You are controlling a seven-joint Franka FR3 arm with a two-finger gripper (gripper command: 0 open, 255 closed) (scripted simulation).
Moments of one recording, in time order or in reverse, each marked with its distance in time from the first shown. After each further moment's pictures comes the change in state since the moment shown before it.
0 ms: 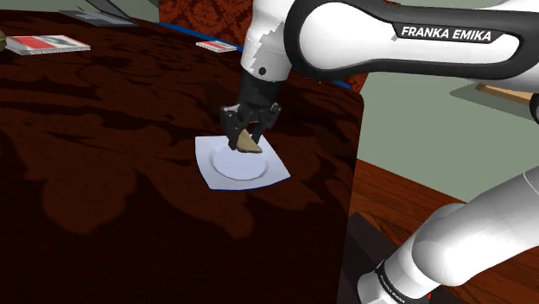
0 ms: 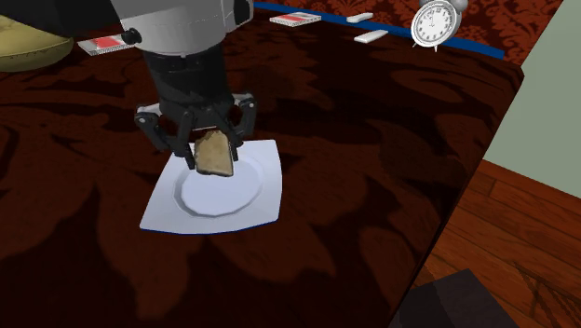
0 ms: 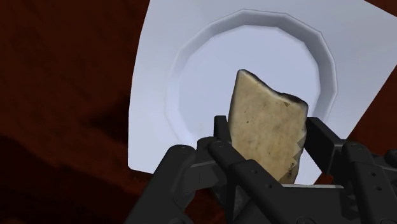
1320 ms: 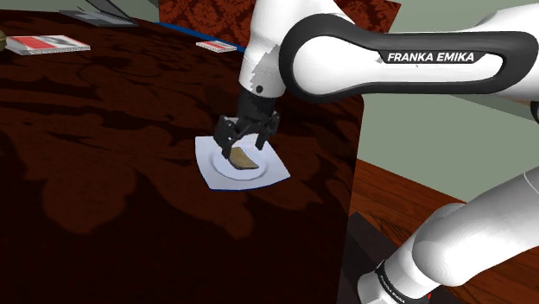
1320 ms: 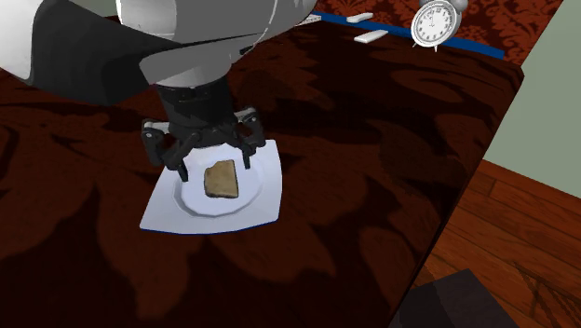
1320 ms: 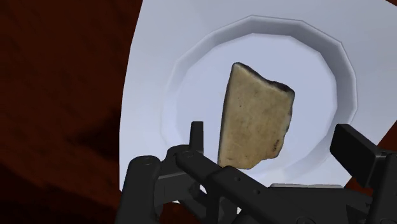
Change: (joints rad) arm 0.004 -0.004 0.005 -0.077 0.005 0.075 0.000
